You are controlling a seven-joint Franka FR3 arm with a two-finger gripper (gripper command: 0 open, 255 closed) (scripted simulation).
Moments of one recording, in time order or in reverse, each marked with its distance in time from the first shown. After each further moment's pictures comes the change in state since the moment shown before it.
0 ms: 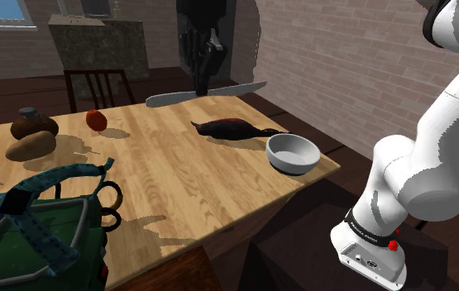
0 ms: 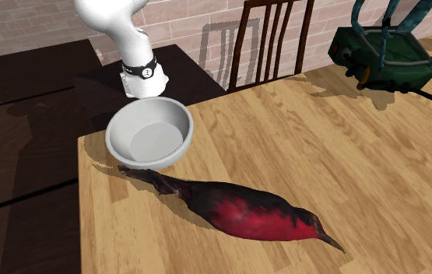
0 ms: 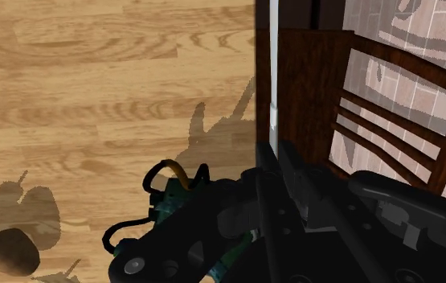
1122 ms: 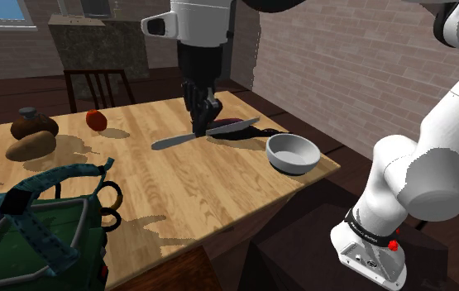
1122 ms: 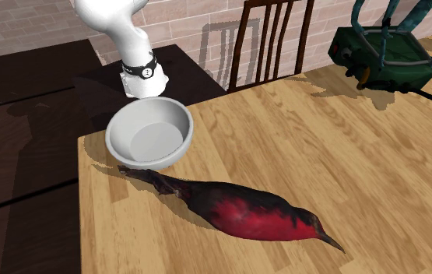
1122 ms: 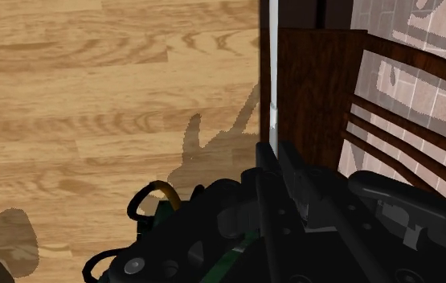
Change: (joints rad) arm 0.005 -0.051 0.004 -0.284 0.012 0.234 0.000
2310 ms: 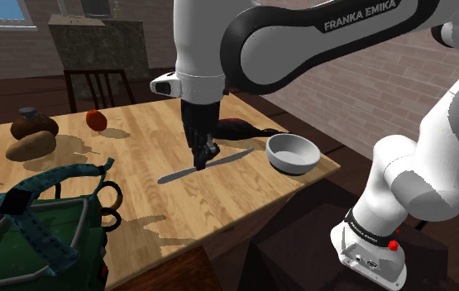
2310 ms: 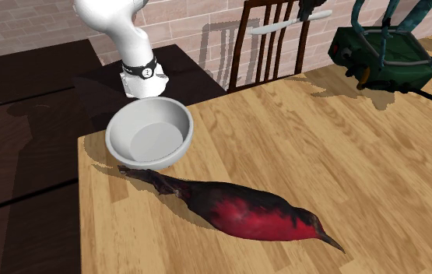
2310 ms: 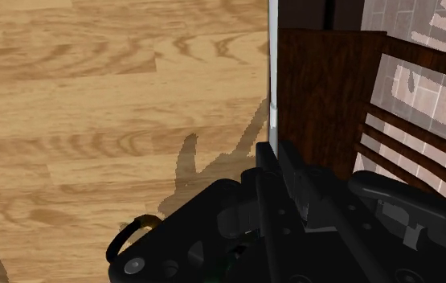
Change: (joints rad) arm 0.003 0.011 0.005 -0.228 0.001 0.239 -0.002
